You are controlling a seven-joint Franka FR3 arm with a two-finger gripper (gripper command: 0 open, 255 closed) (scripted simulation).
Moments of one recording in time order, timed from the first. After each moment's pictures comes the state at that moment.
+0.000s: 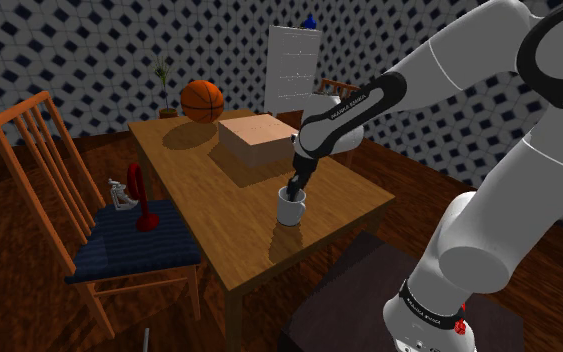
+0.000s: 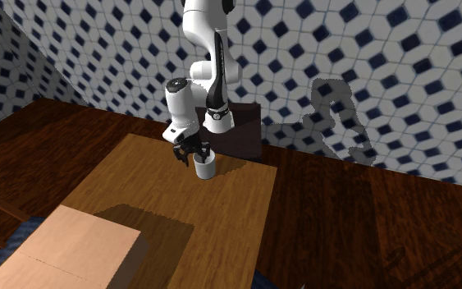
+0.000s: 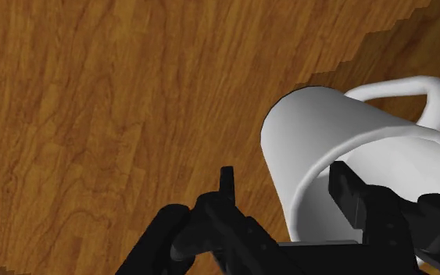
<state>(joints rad) 0.05 -0.17 -0.17 -2.59 0.10 2.48 -0.38</state>
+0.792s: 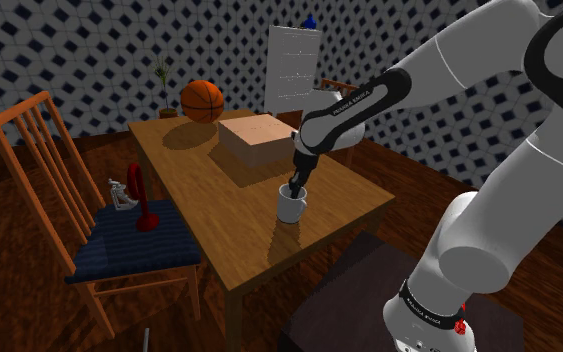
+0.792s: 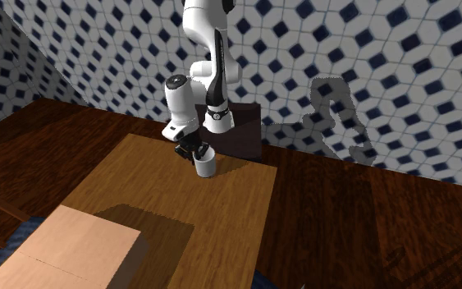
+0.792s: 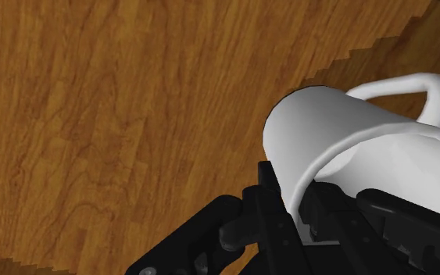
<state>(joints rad) 0.05 -0.19 -0.16 -2.58 0.09 2.44 -0.37</state>
